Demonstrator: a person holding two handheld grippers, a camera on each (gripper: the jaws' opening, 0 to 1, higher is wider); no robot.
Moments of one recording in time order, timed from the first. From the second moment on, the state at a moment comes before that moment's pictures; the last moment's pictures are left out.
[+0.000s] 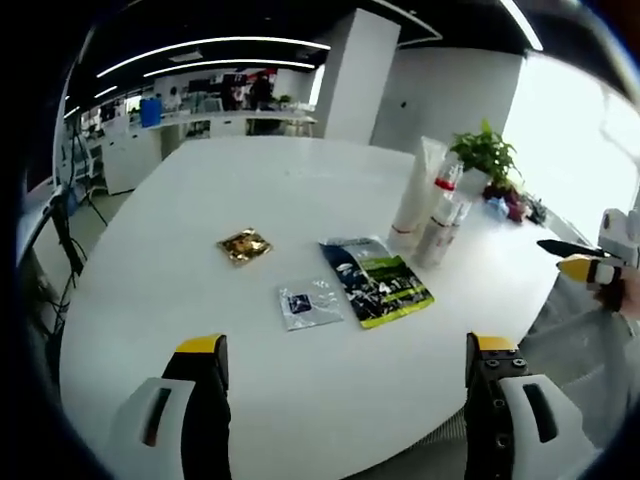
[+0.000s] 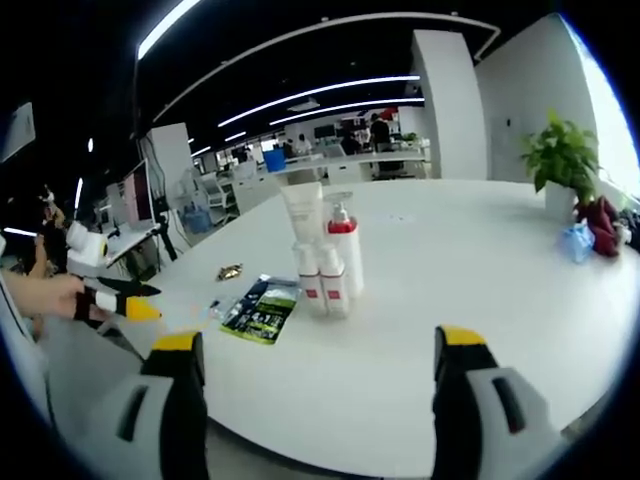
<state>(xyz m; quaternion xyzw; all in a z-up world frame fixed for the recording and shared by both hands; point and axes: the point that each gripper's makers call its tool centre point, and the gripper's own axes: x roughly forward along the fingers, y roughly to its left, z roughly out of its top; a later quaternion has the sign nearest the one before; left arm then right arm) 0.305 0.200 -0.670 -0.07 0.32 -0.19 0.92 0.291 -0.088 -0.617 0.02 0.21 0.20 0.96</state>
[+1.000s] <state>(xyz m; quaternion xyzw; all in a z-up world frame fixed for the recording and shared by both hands) 0.381 0.225 -0.686 -0.08 0.37 -0.08 0.92 0.296 -0.091 -0.619 0.02 0.22 0.19 0.96</state>
